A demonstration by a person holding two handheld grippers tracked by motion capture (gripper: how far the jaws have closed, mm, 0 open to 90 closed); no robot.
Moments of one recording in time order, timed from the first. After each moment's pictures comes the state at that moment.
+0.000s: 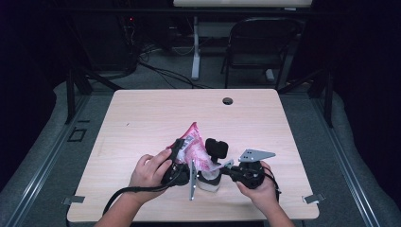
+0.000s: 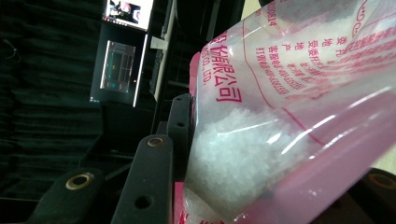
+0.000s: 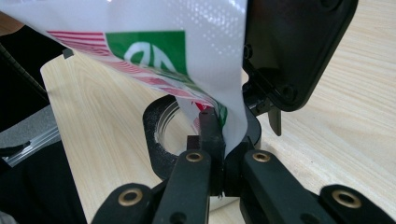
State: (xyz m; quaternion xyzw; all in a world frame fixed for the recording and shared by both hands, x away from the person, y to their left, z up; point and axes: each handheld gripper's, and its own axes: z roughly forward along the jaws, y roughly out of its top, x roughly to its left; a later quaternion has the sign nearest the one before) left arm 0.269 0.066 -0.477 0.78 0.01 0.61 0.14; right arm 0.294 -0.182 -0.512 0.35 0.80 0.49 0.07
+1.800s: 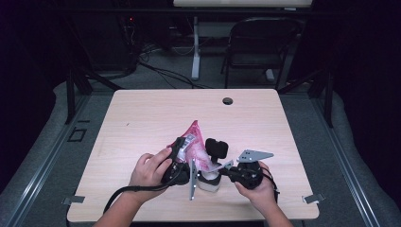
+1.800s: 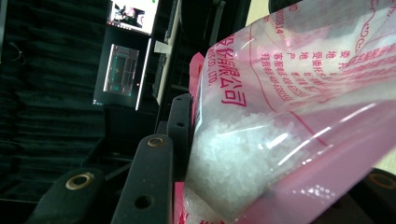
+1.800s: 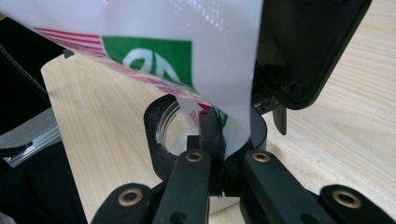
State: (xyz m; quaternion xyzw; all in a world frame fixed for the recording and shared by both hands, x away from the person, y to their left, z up) left arm 0.268 0.065 -0.470 0.78 0.01 0.61 0.15; right arm 0.294 -0.178 -0.515 0.35 0.80 0.48 0.07
